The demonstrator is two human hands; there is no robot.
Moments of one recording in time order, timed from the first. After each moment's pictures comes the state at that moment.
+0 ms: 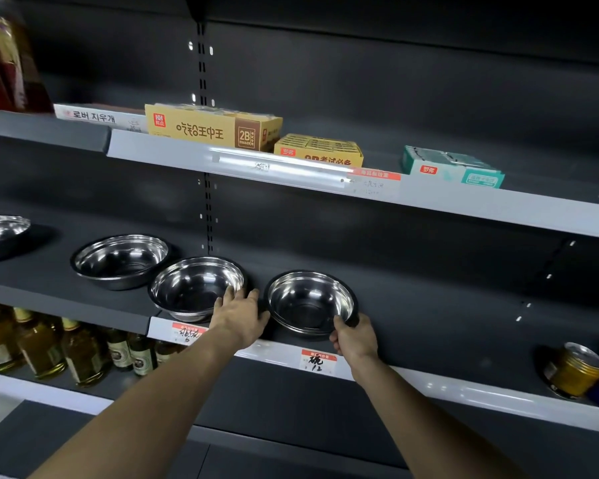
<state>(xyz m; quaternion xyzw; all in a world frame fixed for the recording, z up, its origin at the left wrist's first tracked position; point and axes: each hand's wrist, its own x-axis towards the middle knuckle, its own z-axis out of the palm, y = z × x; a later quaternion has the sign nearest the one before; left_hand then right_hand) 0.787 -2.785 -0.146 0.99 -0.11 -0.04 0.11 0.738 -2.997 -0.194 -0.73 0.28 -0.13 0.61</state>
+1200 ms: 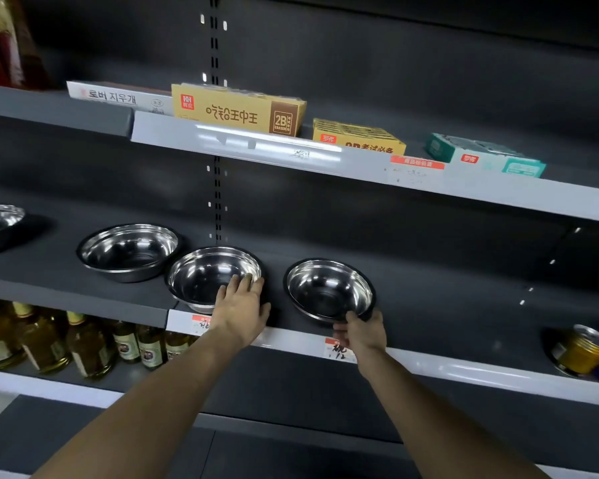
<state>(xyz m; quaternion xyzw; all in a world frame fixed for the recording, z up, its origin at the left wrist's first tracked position) 0.803 -2.736 -0.171 0.98 -0.17 0.04 0.12 0.745 -2.958 -0.206 -0.65 0.33 -0.16 0.66</state>
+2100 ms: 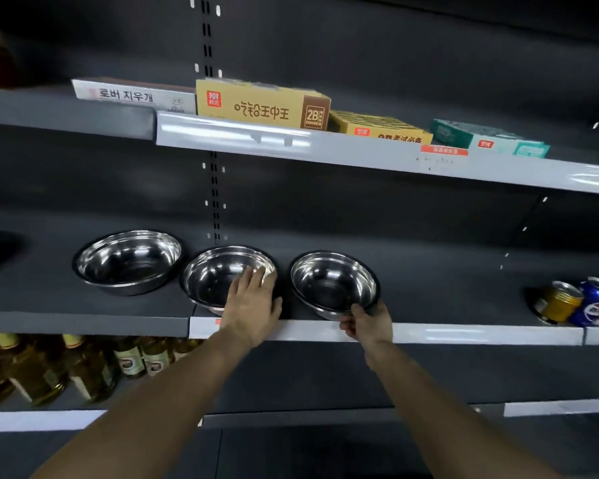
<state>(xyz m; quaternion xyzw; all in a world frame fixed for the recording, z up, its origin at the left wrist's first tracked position) 0.825 -2.689 -0.175 0.95 -0.28 0.08 0.14 0.736 -2.898 -0.206 -0.64 0.35 -0.22 0.65</state>
